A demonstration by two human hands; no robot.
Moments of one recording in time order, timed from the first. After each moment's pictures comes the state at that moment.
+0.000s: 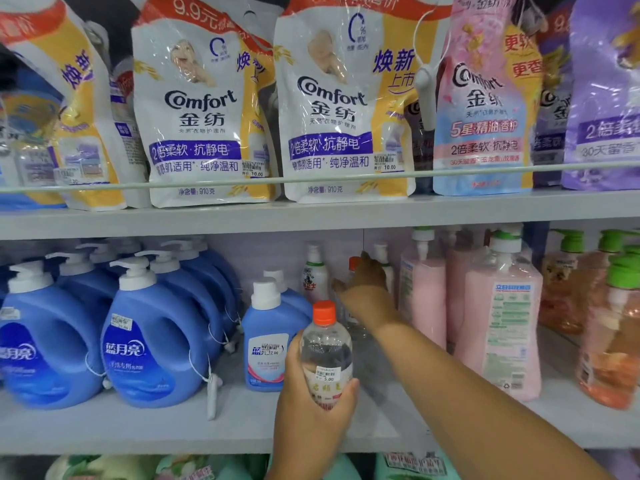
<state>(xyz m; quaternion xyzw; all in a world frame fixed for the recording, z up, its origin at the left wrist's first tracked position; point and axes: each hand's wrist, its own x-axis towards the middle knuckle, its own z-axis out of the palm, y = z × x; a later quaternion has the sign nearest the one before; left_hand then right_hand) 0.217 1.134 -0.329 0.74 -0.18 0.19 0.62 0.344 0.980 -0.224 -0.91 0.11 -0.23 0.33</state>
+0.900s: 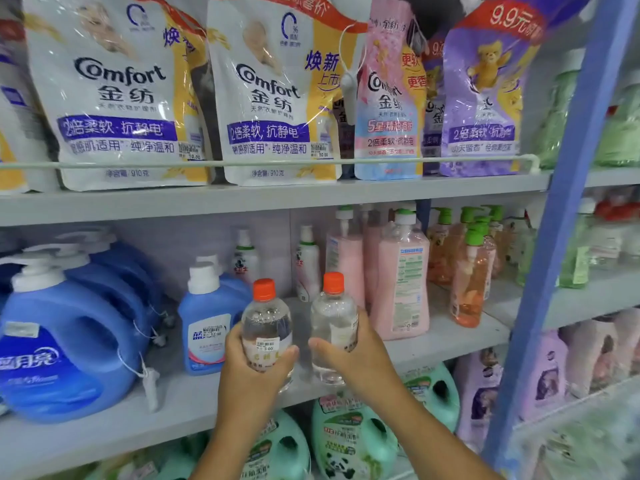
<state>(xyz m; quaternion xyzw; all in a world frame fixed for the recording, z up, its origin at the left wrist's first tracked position) 0.230 1.152 -0.331 0.71 -0.18 0.09 0.67 0.141 0.992 -0.290 -0.76 0.11 -0.26 0.58</state>
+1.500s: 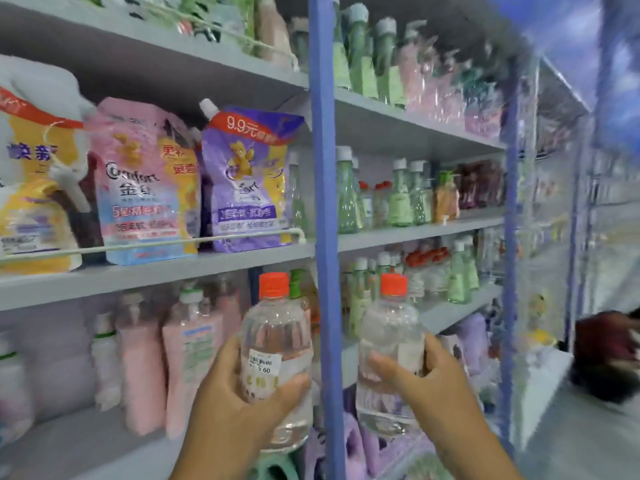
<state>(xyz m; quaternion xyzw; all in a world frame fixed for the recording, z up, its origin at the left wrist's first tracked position) 0.037 0.938 -0.203 0.59 -0.42 -0.01 0.69 -0.136 0.782 -0.196 -0.68 0.18 -0.47 0.54</state>
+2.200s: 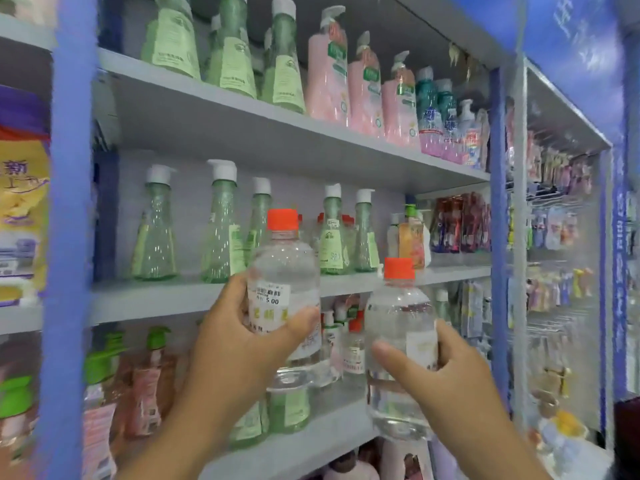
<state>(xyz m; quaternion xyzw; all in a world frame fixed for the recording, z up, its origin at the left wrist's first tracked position) -0.057 0.567 -0.102 0.59 -0.44 0.10 0.67 -0.229 0.419 -0.123 -0.74 0.15 -0.47 0.46</state>
